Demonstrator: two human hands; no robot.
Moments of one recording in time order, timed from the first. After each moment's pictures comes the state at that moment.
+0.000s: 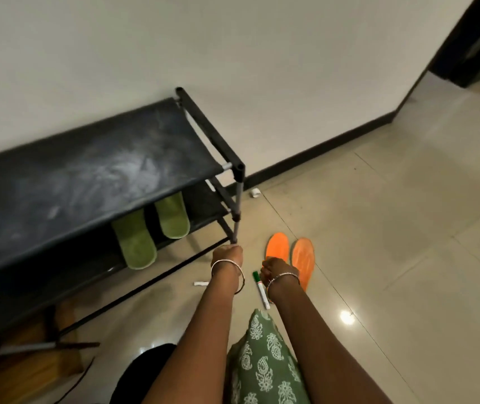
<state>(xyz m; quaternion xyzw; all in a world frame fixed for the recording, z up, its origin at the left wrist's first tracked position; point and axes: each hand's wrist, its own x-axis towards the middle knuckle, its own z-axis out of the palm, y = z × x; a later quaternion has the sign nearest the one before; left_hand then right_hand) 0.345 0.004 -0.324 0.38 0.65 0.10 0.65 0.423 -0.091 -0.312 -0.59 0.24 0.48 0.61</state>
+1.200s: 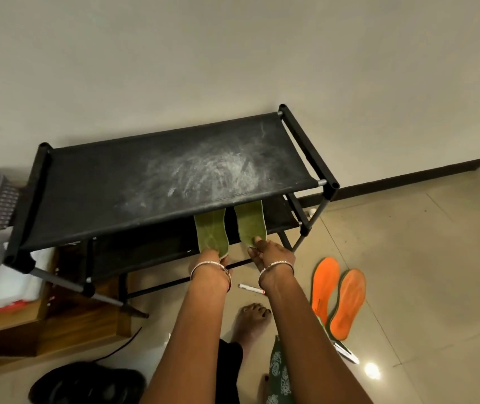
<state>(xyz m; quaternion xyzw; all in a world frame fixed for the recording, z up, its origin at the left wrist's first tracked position) 0.184 0.037 -0.210 0.01 0.66 0.35 0.66 0.288 0.014 -0.241 -0.57 0.13 0.50 0.64</state>
